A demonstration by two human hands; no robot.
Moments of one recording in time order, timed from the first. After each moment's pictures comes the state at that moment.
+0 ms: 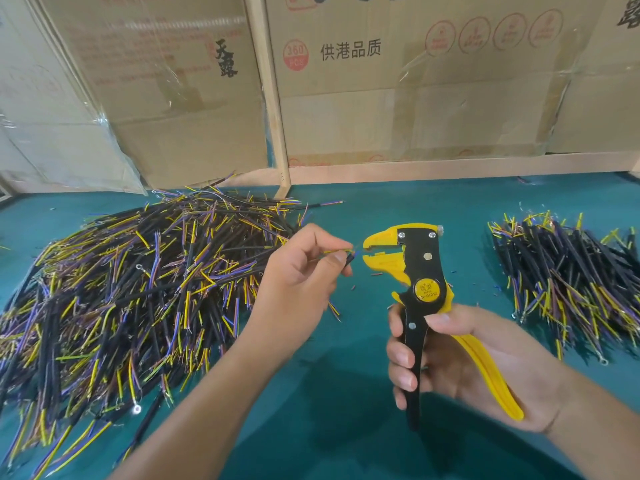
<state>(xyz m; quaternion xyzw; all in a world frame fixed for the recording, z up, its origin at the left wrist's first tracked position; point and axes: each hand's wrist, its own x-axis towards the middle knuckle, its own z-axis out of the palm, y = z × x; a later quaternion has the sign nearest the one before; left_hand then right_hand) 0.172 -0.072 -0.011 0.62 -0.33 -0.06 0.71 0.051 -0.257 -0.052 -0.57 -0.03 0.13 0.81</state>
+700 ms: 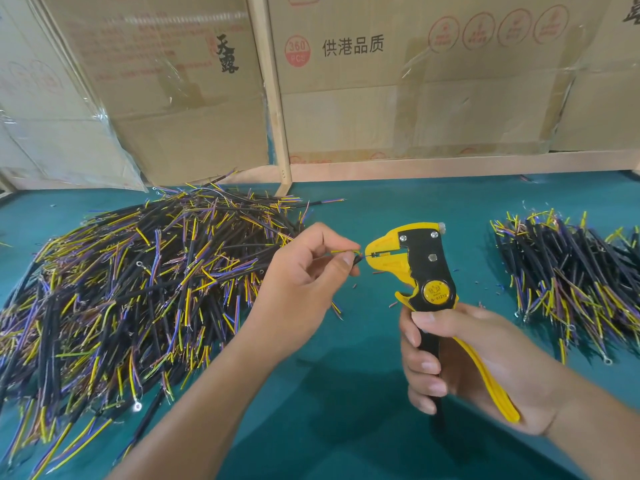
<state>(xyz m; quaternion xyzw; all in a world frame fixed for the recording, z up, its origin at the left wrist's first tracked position) 0.172 -0.070 -0.011 0.65 -0.37 -0.05 0.66 0.044 -0.242 -0.028 -0.52 0.02 0.12 0.84</state>
